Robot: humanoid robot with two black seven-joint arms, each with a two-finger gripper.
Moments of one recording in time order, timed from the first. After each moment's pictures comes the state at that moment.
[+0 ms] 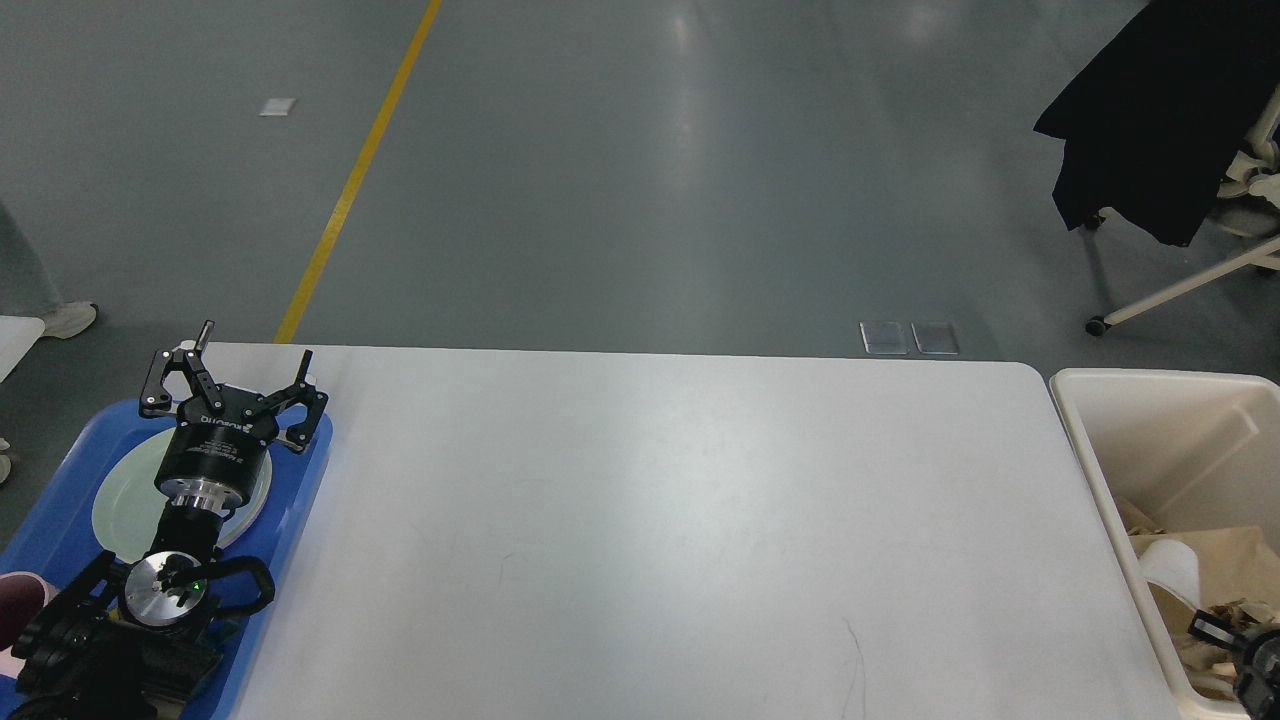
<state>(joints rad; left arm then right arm) -0.45 0.18 -1.40 -0.46 0.06 -0.72 -0.16 0.50 -0.41 -0.96 0.09 -0.04 -0.03 -0.01</state>
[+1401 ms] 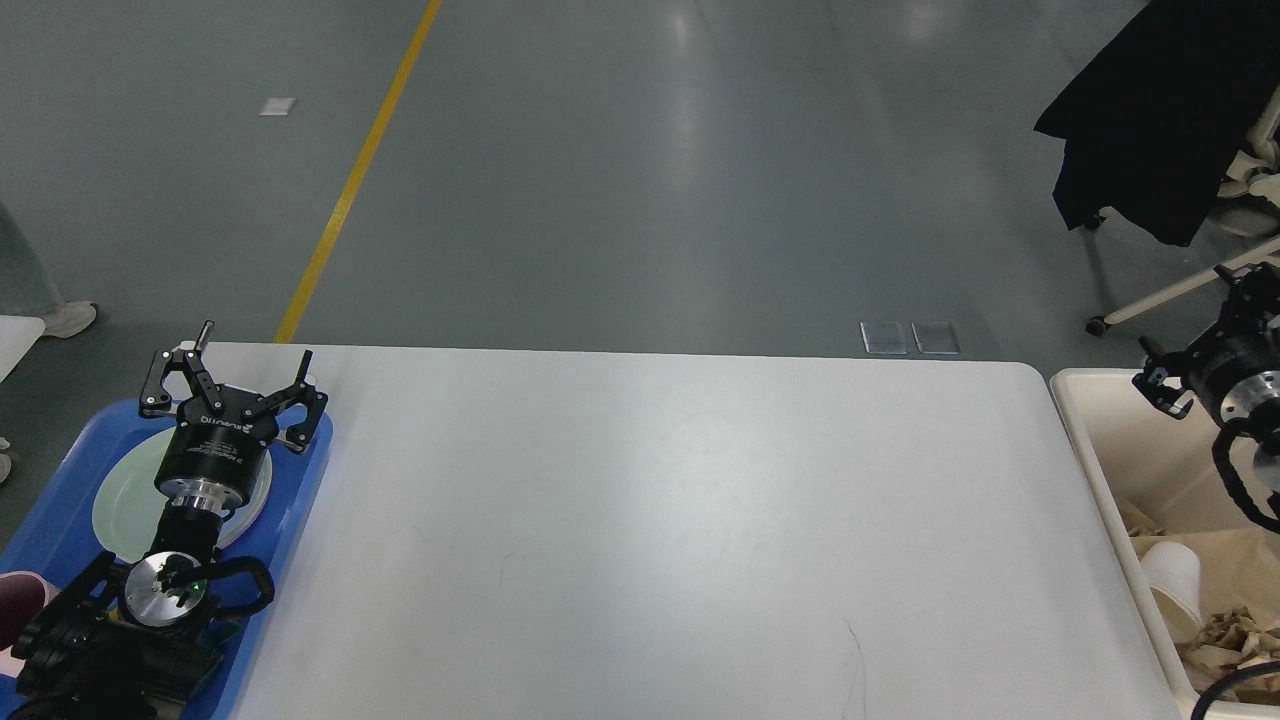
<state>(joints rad) -0.45 0.18 -1.40 -0.46 0.06 -0.72 -0.16 0.59 -0.59 0.94 0.60 -0.09 0.11 0.08</state>
